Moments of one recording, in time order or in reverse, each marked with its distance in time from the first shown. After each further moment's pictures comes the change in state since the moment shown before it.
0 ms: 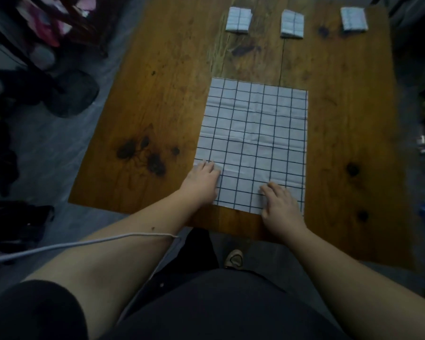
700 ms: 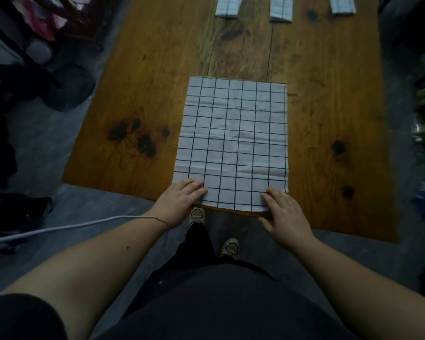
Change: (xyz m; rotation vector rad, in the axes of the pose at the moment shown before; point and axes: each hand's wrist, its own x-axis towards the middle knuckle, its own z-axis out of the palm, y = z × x) left_hand -0.088 -0.023 0.081 0.134 0.132 0.235; right_hand -0.064 0.068 0.047 -0.112 0.056 -0.171
